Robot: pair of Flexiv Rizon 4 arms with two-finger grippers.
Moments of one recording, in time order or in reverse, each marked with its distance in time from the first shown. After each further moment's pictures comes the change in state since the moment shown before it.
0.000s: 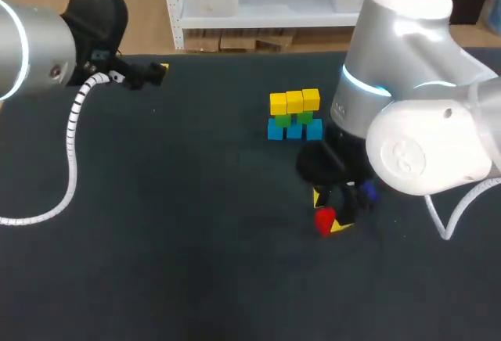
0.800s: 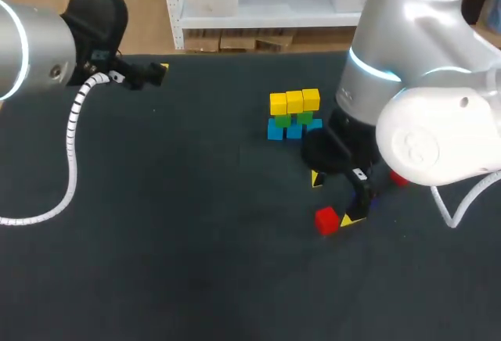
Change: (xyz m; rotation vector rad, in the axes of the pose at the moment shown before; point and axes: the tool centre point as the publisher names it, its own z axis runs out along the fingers) left arm 0.000 0.000 0.000 0.000 0.000 0.000; right arm 0.002 -0.003 -0.025 0.032 0.008 -0.040
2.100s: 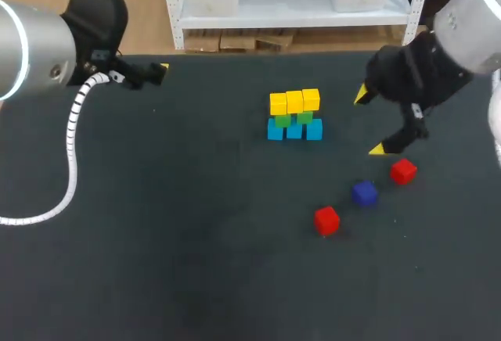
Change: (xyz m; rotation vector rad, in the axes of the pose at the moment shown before) left arm 0.000 0.000 0.000 0.000 0.000 0.000; right arm 0.041 -0.034 -0.119 0.356 -0.122 0.133
